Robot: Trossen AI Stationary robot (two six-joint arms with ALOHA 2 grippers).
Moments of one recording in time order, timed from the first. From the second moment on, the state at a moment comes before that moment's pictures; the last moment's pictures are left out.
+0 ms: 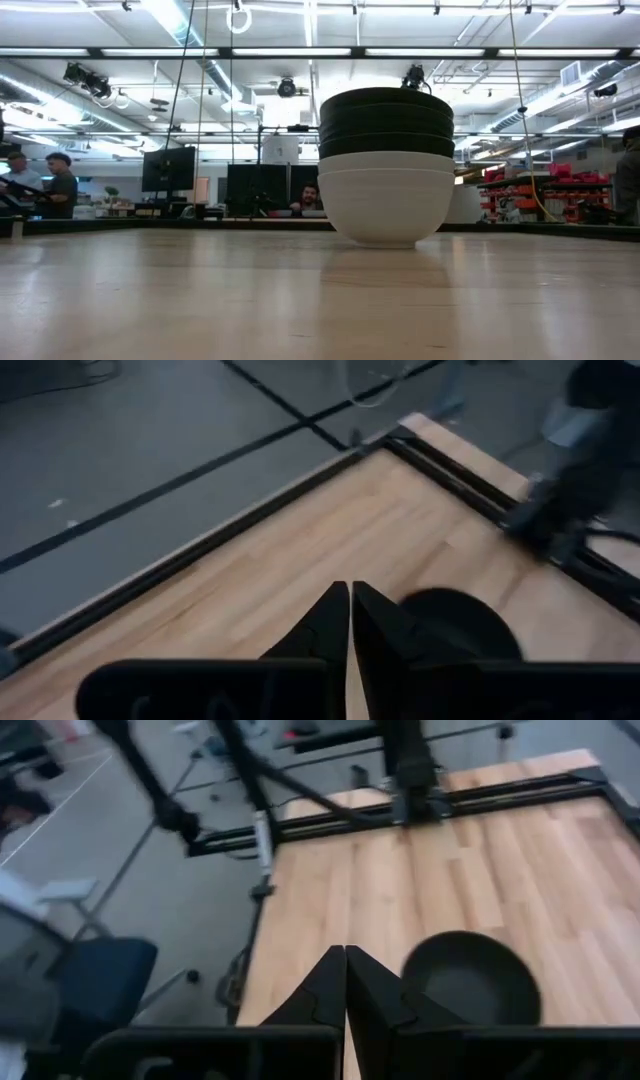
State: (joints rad) left arm -0.10 1.44 1.80 -1.10 -0.68 -0.70; right arm 0.35 1.11 1.69 -1.08 0.10 0.36
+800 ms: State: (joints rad) left arm -0.56 1.49 1.80 -1.01 -1.01 -0.73; right arm 0.73 1.08 1.61 -0.84 0.29 0.39
